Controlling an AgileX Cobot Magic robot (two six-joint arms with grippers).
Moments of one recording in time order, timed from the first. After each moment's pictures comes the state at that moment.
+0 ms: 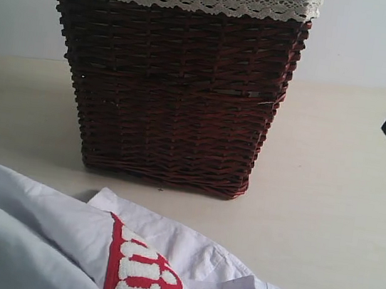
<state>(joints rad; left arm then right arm) -0.19 1.63 -1.18 0.42 1.22 -0.01 -0.03 0.60 -0.21 -0.97 -0.63 1.02</state>
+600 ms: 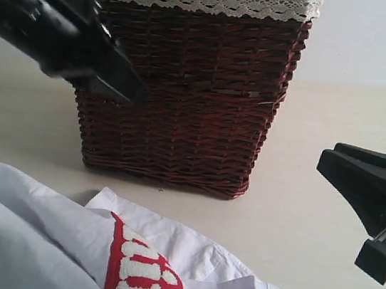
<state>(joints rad) -0.47 1.48 -1.18 -0.67 0.84 0.65 -0.03 0.91 -0.21 -1.05 -0.76 0.94</state>
